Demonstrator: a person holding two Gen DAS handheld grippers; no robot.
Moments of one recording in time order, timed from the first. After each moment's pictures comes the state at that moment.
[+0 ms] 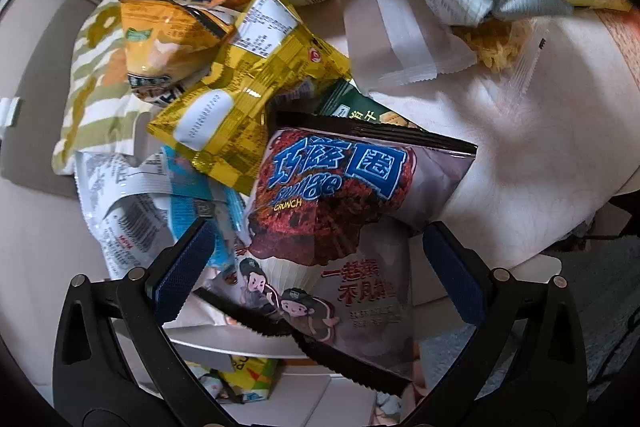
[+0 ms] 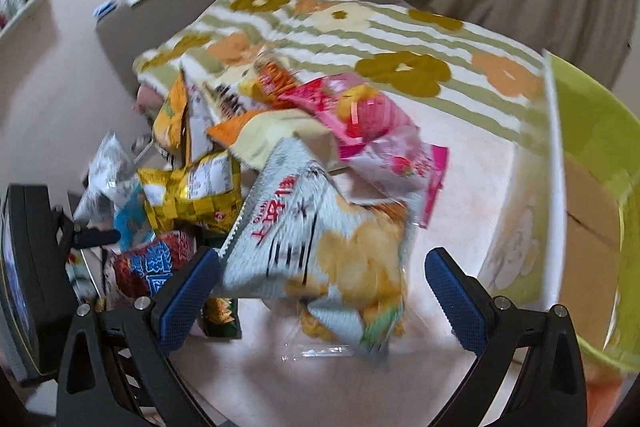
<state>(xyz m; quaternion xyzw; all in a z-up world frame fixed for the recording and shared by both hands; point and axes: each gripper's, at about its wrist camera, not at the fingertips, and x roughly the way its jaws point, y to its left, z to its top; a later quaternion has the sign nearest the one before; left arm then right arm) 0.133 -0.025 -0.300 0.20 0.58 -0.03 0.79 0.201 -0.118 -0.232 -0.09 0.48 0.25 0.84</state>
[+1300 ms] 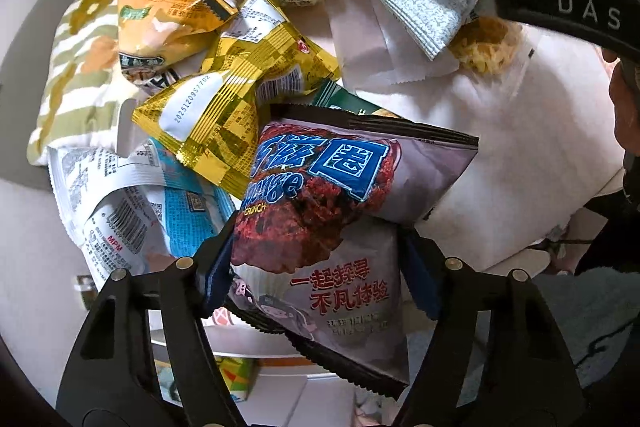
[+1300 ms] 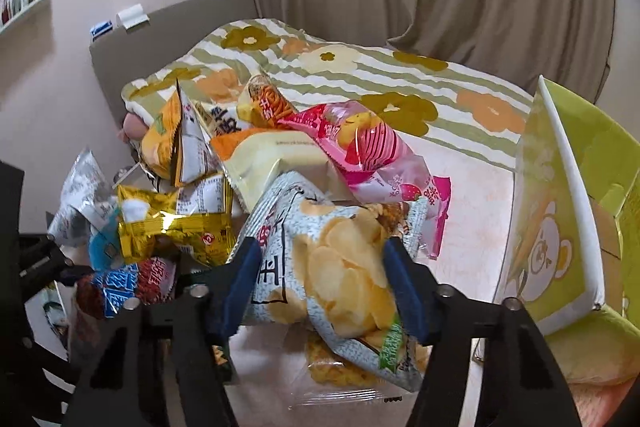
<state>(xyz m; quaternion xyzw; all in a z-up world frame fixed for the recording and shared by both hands) 0.135 -0.004 -0.296 0.15 0.59 -0.07 0.79 0.195 -0.110 -0.247 -0.07 0.39 0.21 0.89</state>
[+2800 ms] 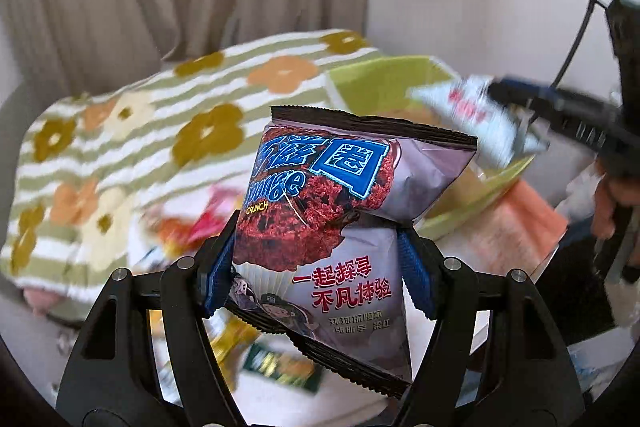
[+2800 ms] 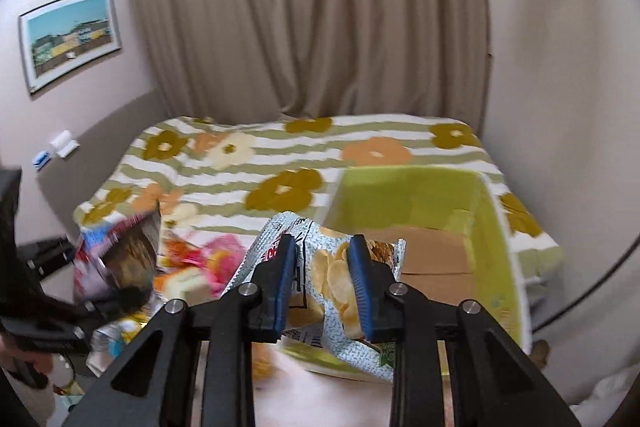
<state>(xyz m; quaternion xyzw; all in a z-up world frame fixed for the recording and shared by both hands) 0.208 -0.099 -0.099 0.09 0.40 -0.23 0.88 0.173 -0.284 -0.084 0.03 0.33 0.05 0.94</state>
